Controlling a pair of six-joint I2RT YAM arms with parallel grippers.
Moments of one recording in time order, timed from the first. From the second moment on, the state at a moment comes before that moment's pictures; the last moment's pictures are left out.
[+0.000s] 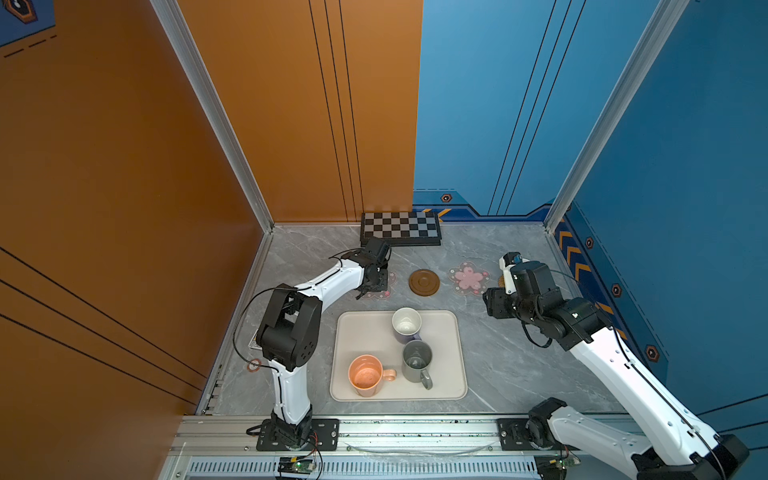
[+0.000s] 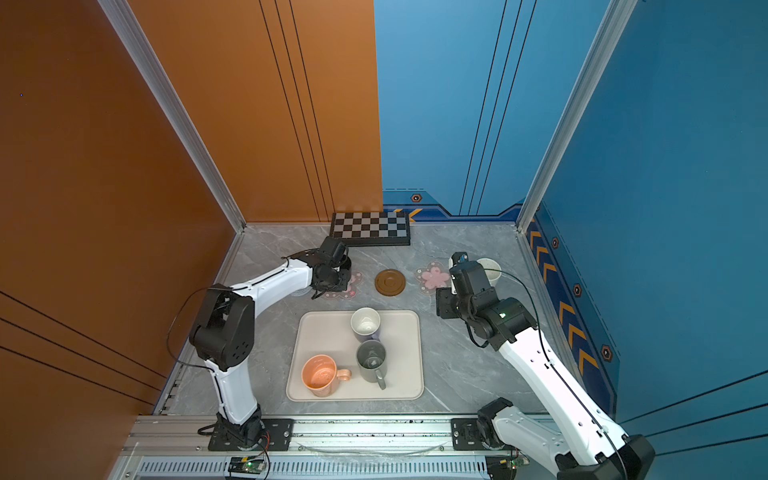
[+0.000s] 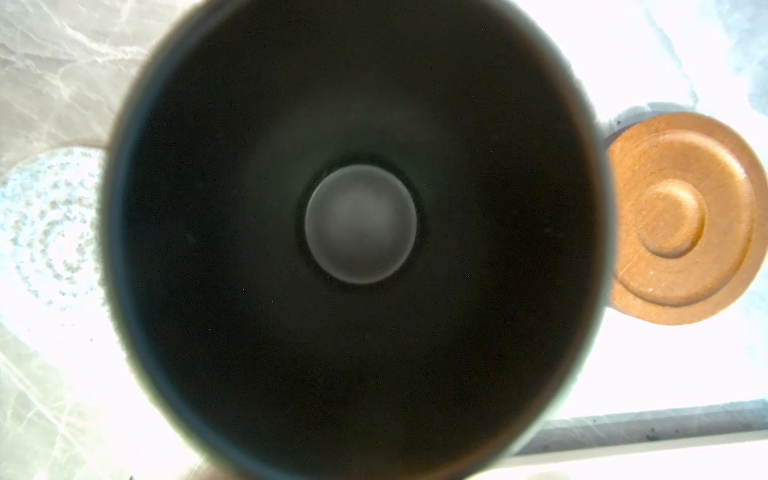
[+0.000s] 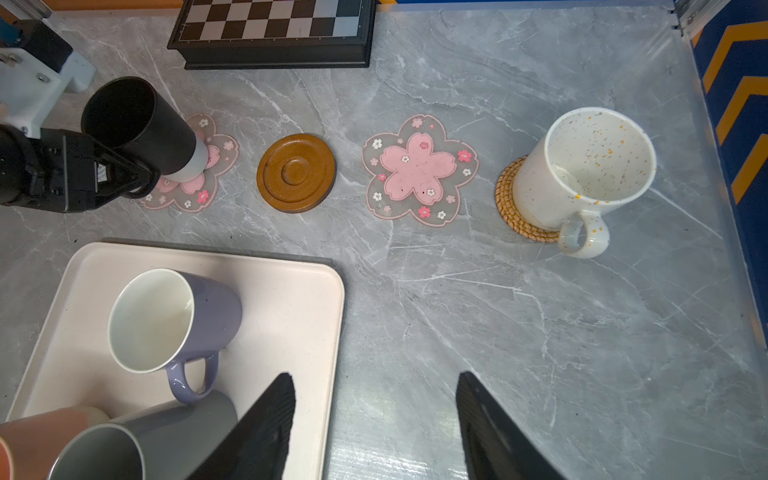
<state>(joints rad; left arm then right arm) -0.46 1.90 1.42 -0.63 -0.13 -0.40 0.46 1.02 1.08 -0.88 0.15 0.32</state>
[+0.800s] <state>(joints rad) -0.55 1.59 1.25 -0.57 -0.34 -0.33 0.46 0.98 1.07 -0.88 0.18 0.32</state>
